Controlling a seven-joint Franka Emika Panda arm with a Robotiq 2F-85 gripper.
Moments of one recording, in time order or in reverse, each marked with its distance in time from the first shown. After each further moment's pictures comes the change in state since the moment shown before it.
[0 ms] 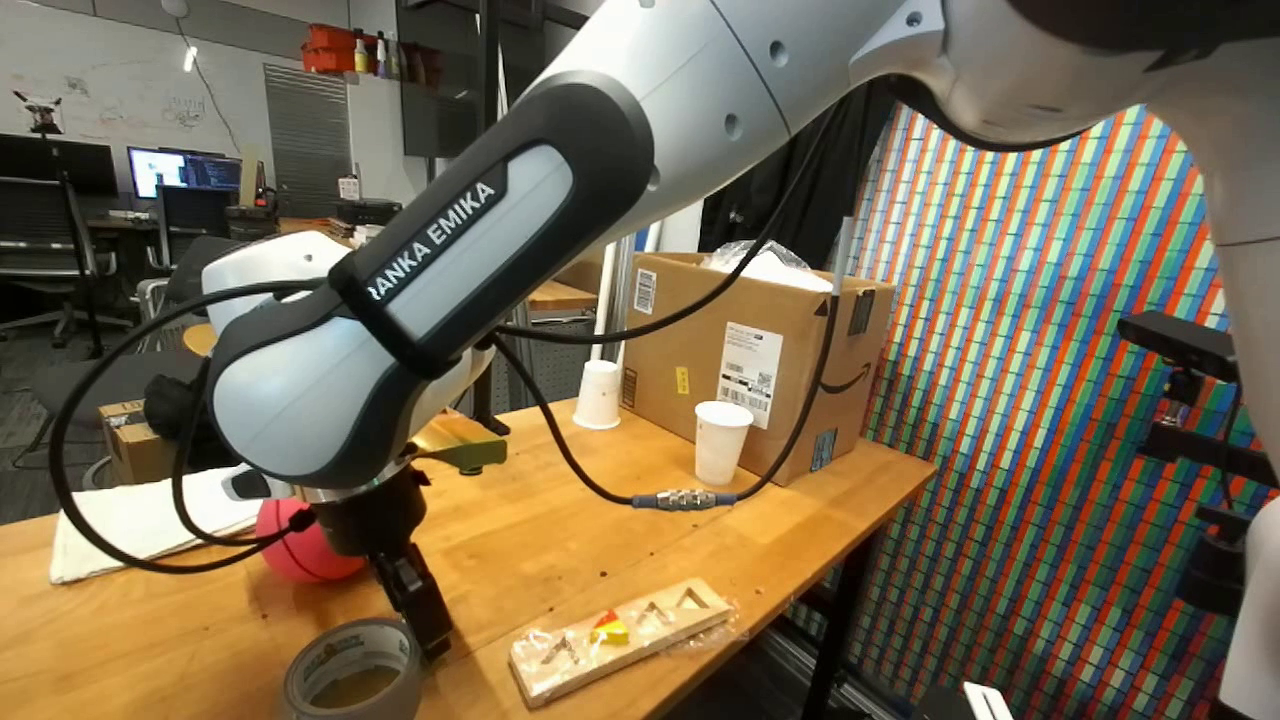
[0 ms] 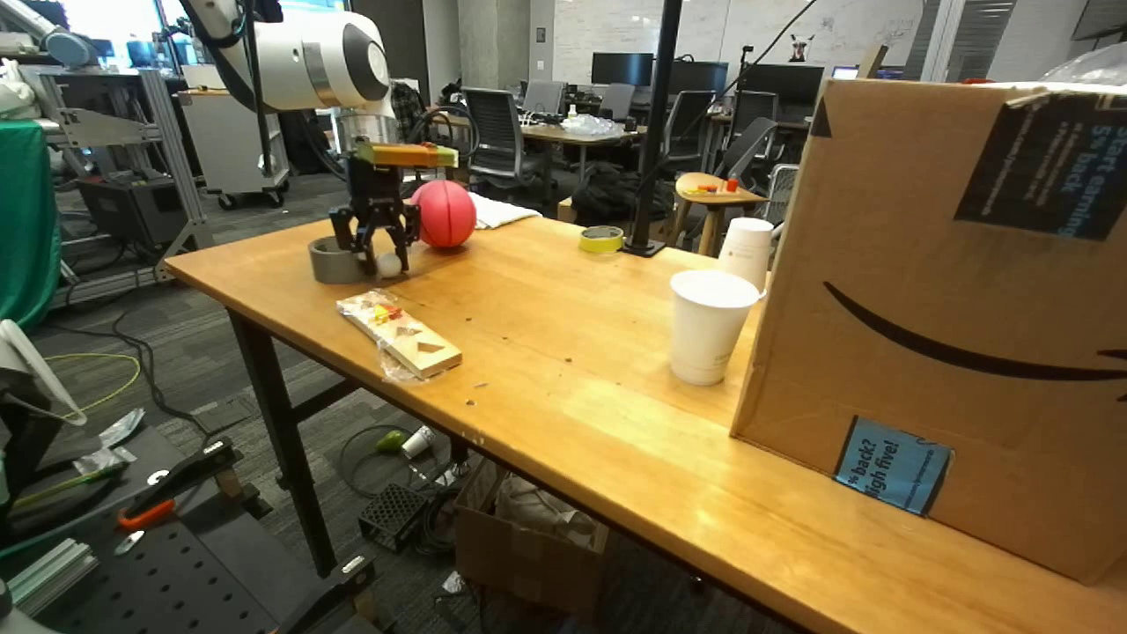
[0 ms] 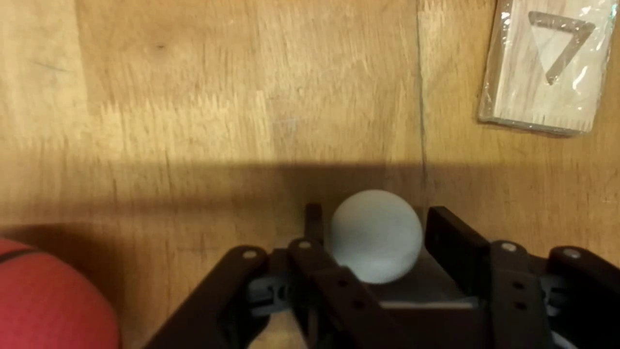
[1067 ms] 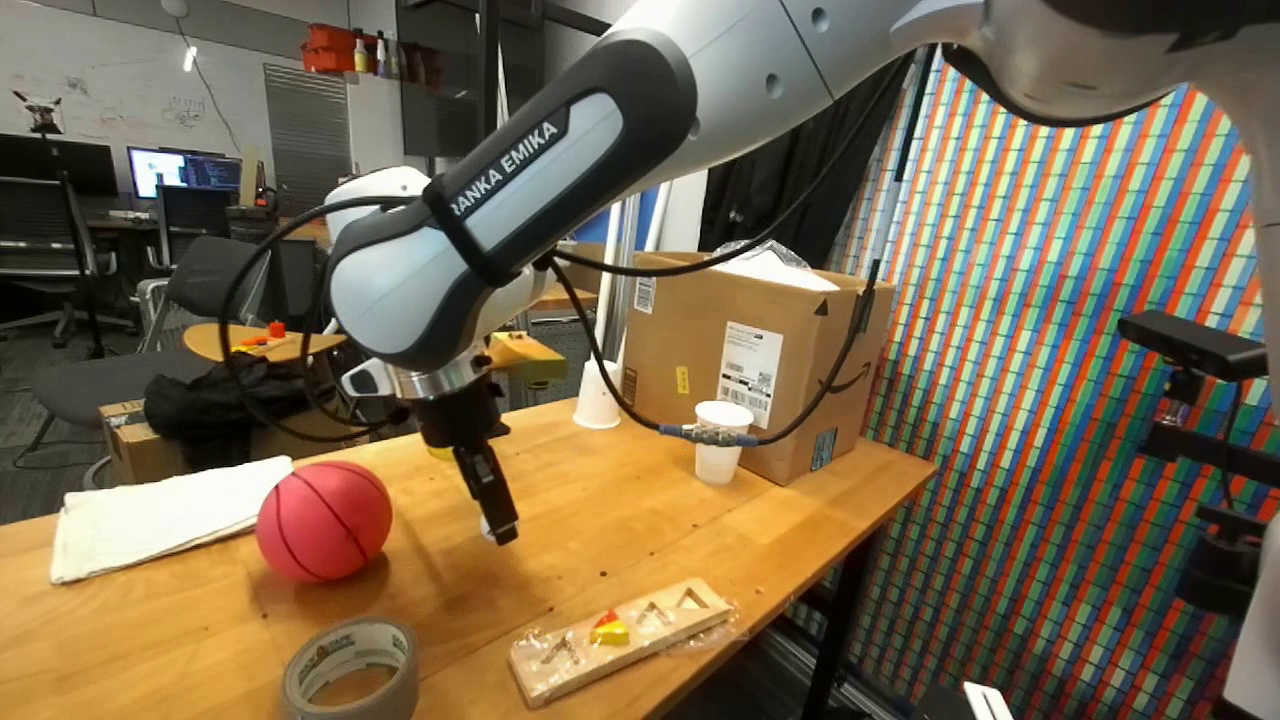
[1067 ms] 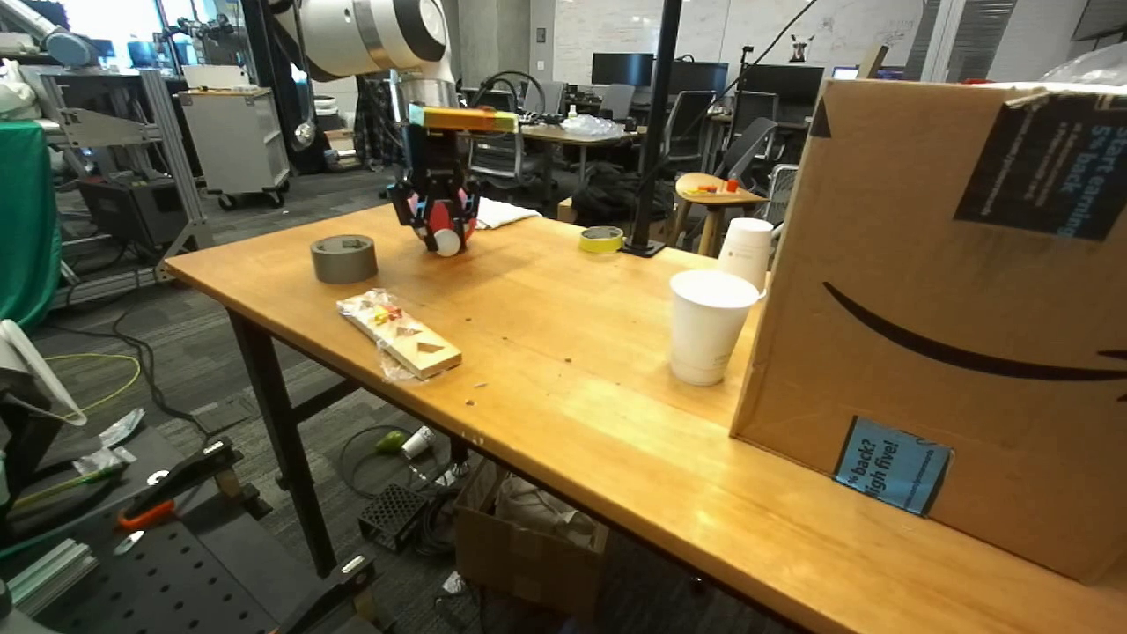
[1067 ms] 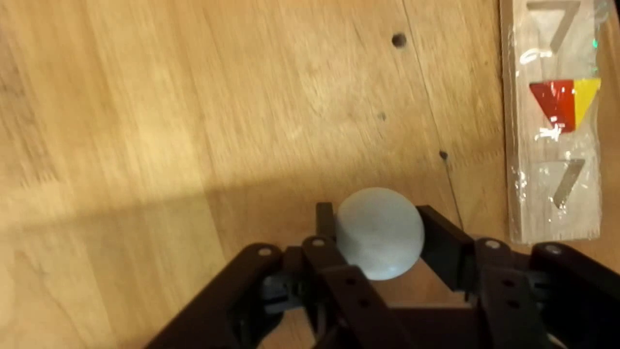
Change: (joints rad) arm -0.073 -0.073 -0.091 0.043 0.000 -0.096 0.024
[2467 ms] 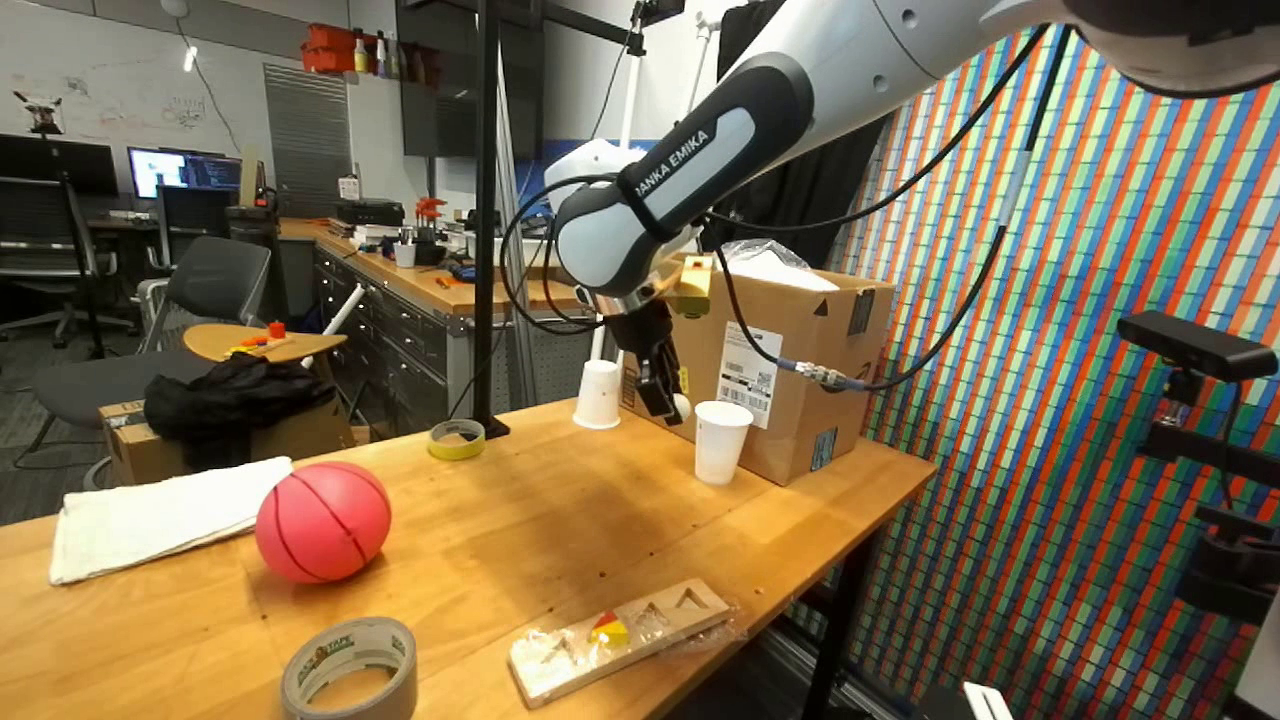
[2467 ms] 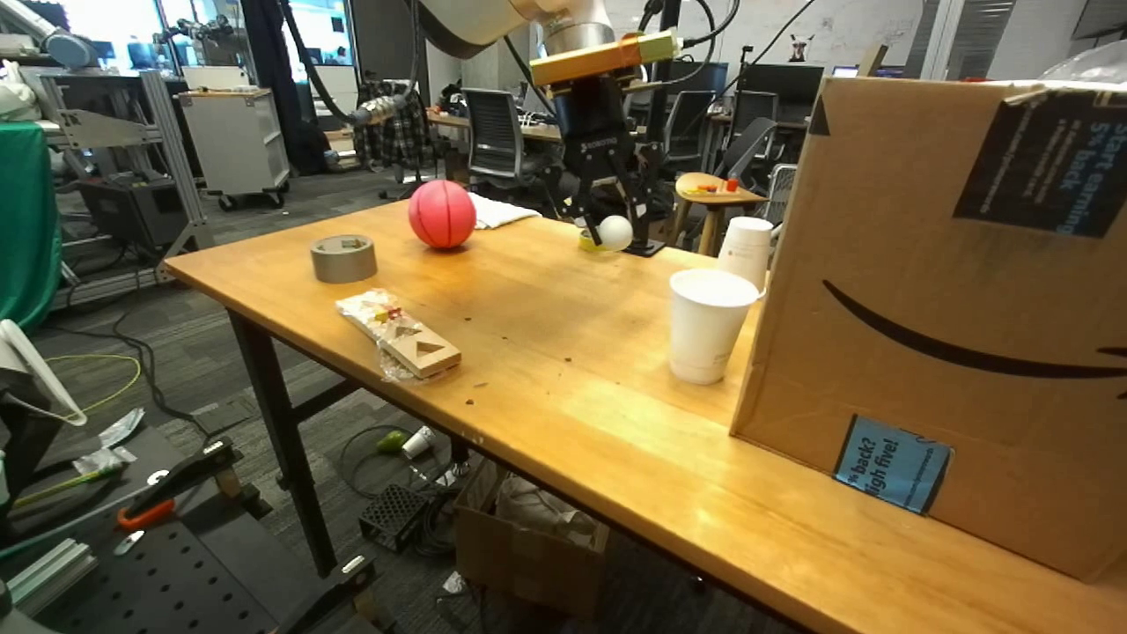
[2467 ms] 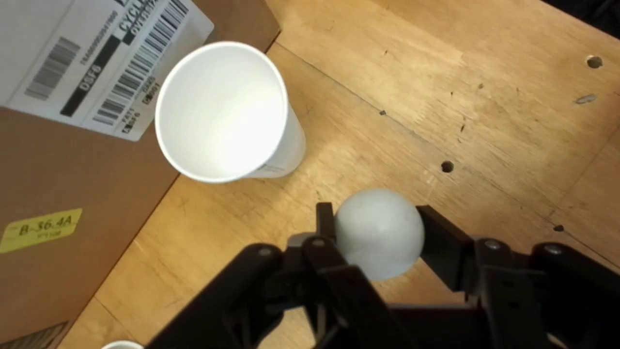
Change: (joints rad) arm -0.169 -0.102 -0.220 0.000 -0.176 -0.064 0.377
